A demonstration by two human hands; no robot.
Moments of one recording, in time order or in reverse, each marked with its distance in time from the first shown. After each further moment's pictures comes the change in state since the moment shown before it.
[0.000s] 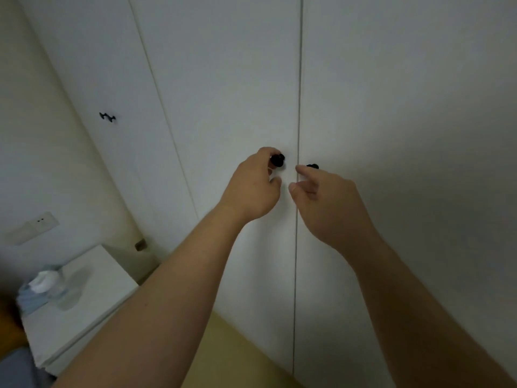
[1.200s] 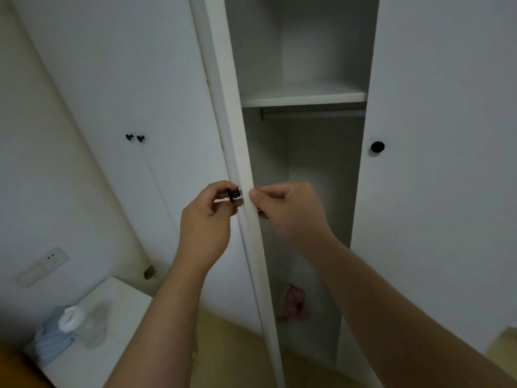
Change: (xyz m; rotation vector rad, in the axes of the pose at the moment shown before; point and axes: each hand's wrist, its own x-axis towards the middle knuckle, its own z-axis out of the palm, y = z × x) left_hand -0.161 -0.146 -0.190 -0.482 0.205 -0.113; right_hand -0.074 -0.196 0.174 0.456 0.110 0.089
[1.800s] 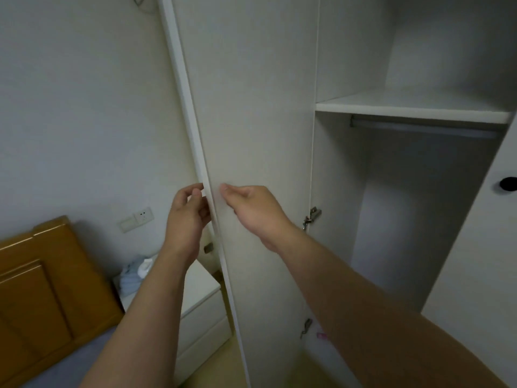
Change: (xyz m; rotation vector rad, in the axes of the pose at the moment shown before) left_hand 0.014 -0.053 -0.123 -0.343 0.437 -0.308; right_hand 0.031 -0.036 0.150 0.186 -0.572 0.053
